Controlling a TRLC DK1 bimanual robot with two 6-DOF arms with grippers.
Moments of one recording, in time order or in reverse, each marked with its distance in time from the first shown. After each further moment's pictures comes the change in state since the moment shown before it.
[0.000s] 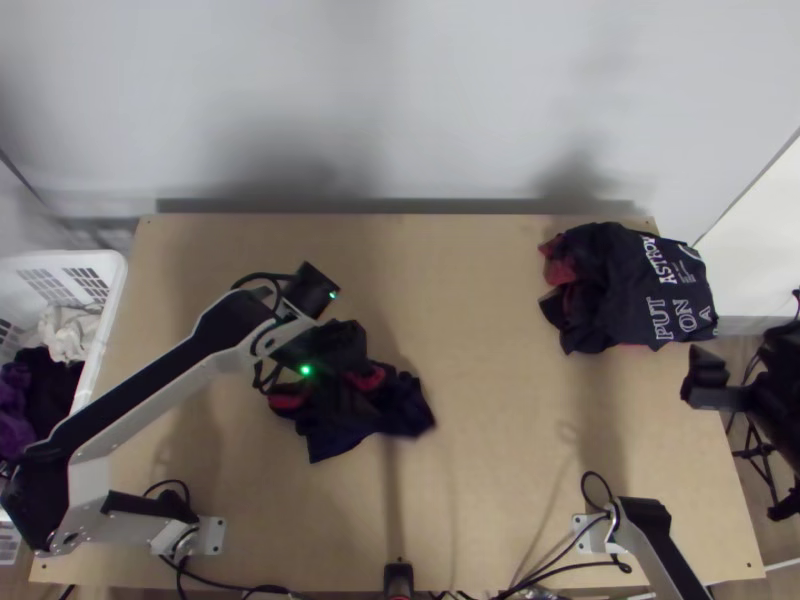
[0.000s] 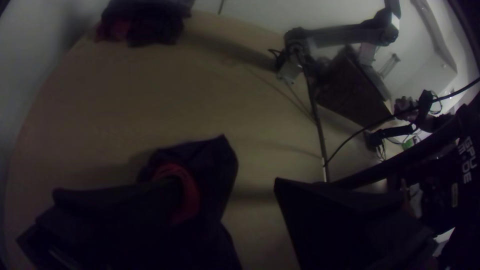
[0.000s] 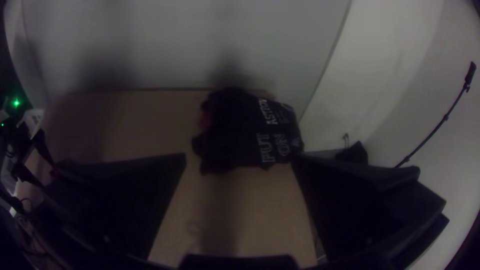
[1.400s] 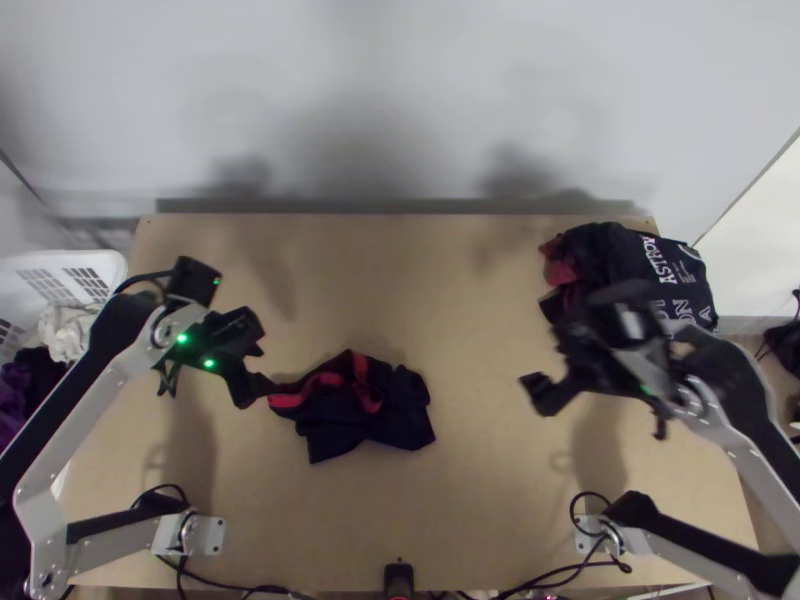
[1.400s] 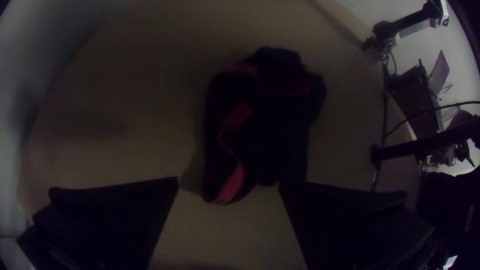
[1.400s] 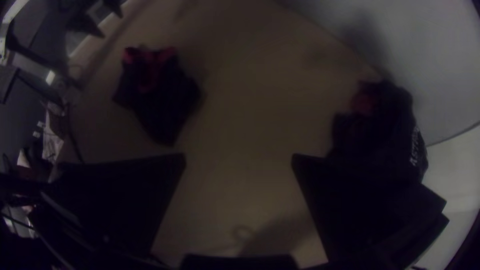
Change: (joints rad) left arm 0.438 -0.218 -0.202 -0.152 -0.252 0.133; right arm 0.660 0.324 -0.201 0.105 -0.133 -0.013
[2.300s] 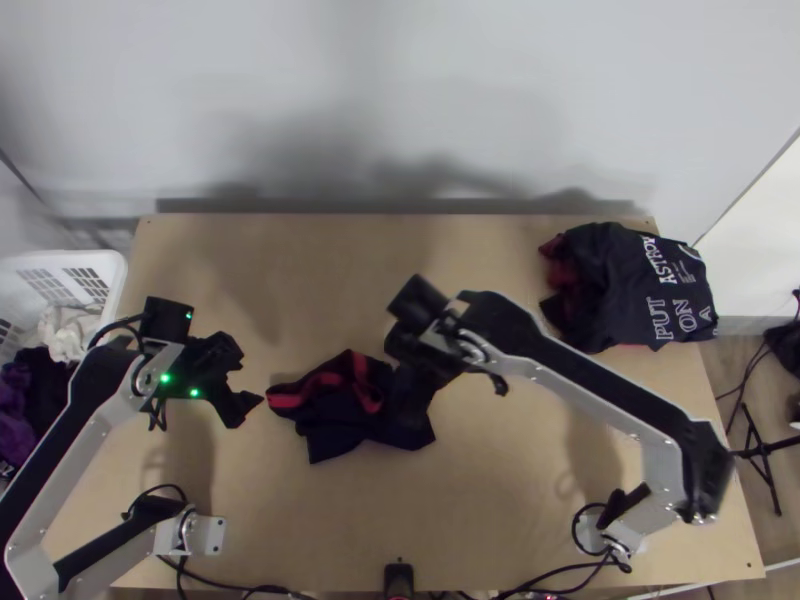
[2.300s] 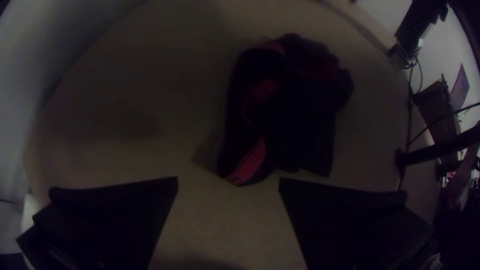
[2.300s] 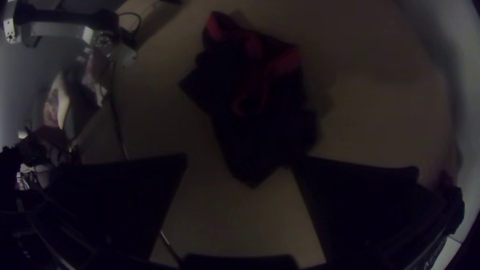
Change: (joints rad) left arm 0.092 -0.205 -0.275 0.187 -0.050 -0.047; right arm 0.379 0.631 0.390 0.011 -0.167 0.010
